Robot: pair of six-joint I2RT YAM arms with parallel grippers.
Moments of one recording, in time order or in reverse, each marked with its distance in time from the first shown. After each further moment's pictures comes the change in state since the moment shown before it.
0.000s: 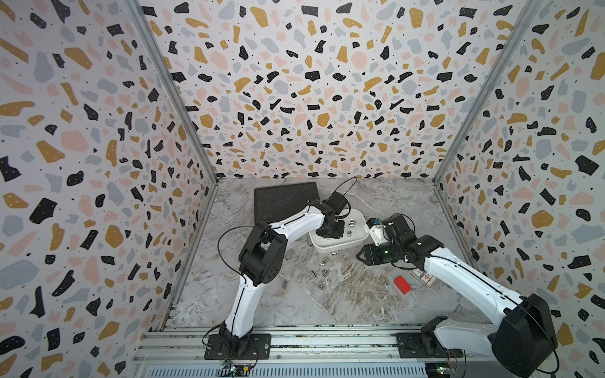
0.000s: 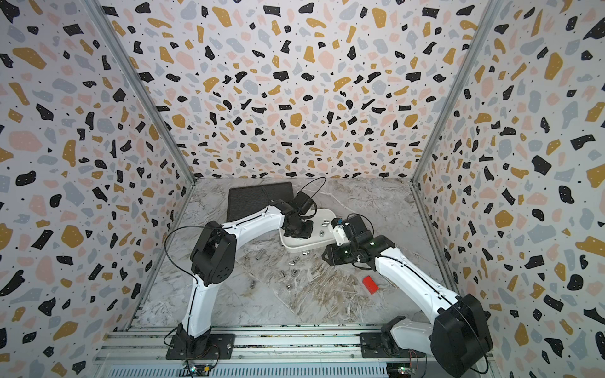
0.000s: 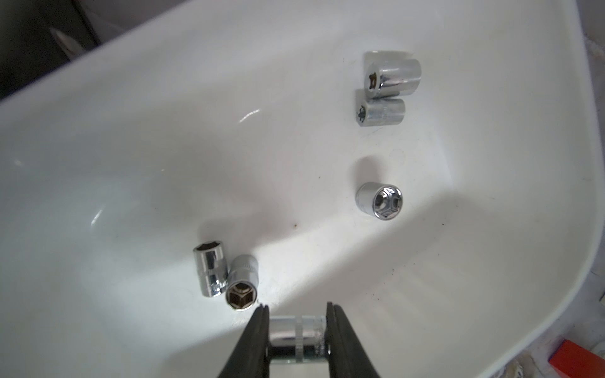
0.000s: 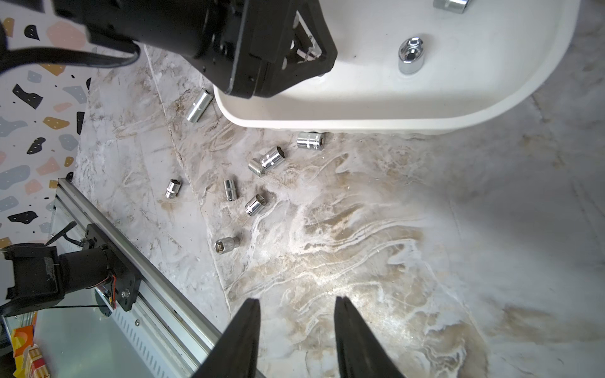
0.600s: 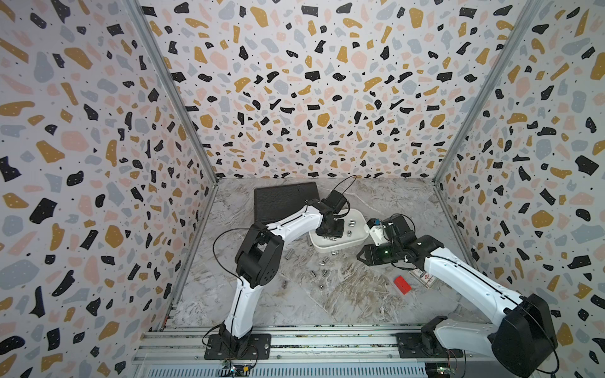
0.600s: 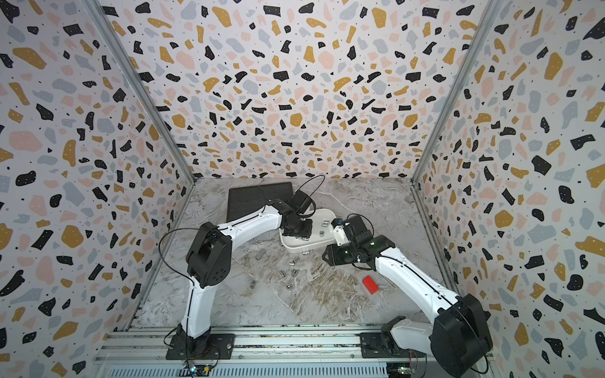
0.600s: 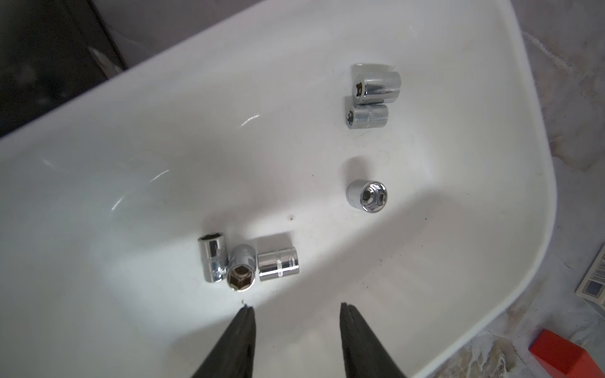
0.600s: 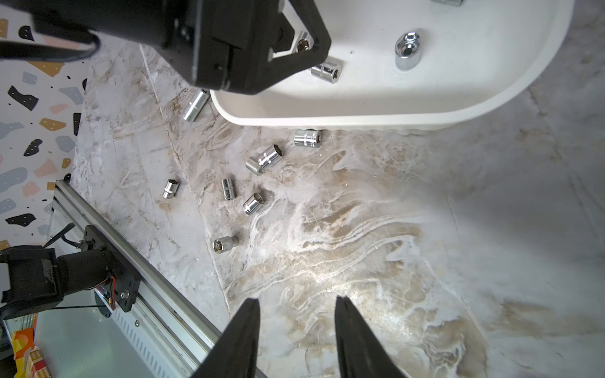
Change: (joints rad) left arm 0.000 -0.069 -0.040 0.008 -0.004 0.003; right arm 0.000 0.000 0.000 -0.010 0.008 0.007
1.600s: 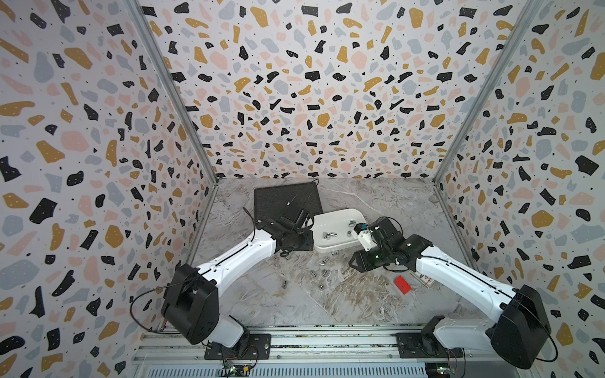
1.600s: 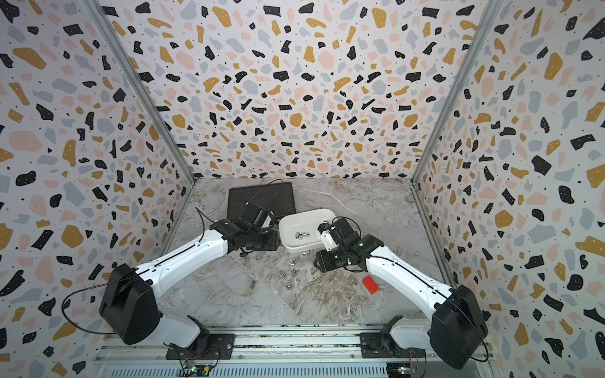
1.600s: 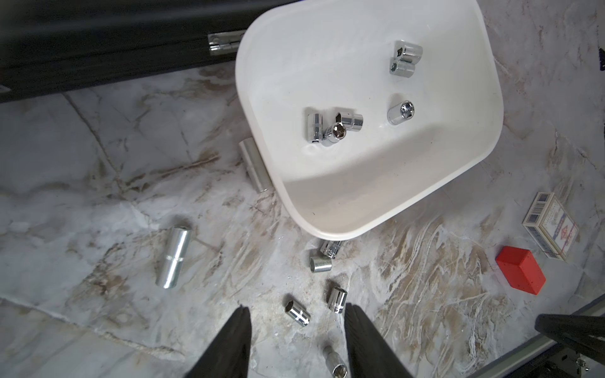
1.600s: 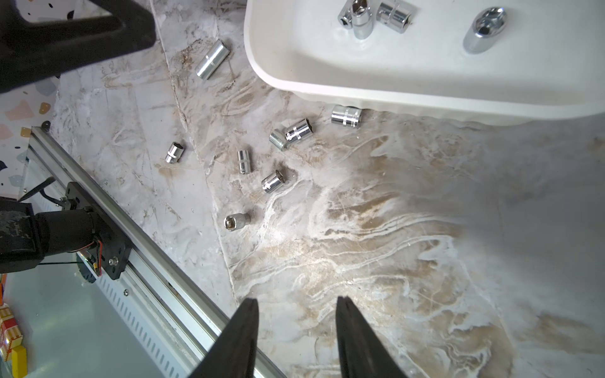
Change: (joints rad) left arm 0.114 -0.645 -0.628 0.100 0.037 -0.044; right arm 0.153 0.056 0.061 -0.051 0.051 -0.034
